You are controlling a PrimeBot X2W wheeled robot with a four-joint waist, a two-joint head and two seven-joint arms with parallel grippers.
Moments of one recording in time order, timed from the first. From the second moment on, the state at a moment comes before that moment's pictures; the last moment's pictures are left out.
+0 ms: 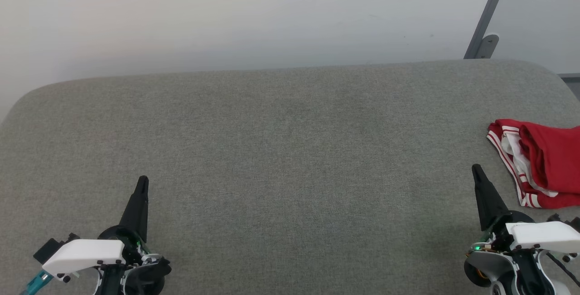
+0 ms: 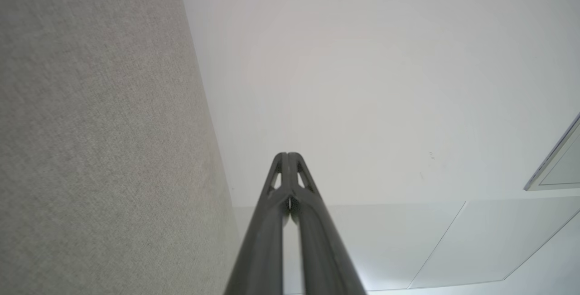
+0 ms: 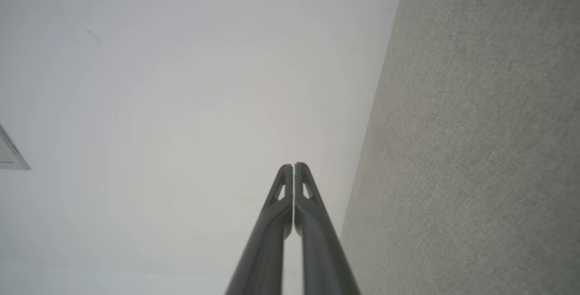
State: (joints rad) left arm -0.10 0.05 0.11 0.25 -1.61 -0.13 0.11; right arm -0.11 -0.05 -0.11 0.24 1.61 0.13 0.11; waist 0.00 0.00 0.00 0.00
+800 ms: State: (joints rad) left arm -0.10 0.05 0.11 0.25 -1.61 -0.13 0.11; right arm -0.11 -0.05 -0.11 0.24 1.61 0.13 0.11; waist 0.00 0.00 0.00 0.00
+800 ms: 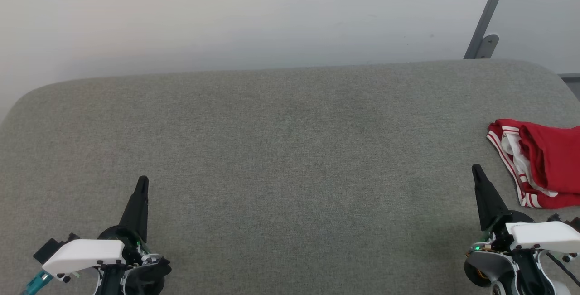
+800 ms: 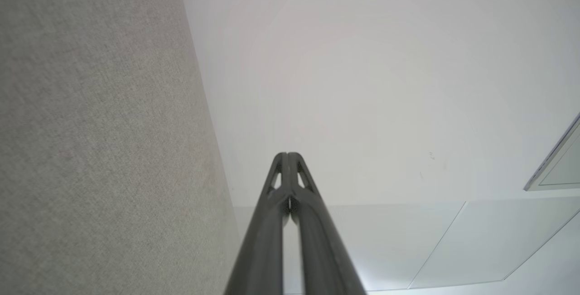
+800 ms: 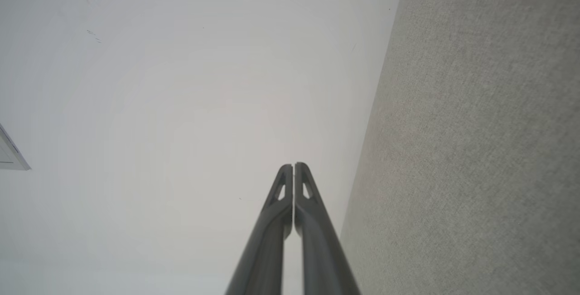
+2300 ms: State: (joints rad) left arm -0.10 0.05 0.11 0.25 -1.61 -0.13 0.11; right arm -0.11 -0.05 -0.11 0.24 1.61 0.13 0.11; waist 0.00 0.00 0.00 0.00
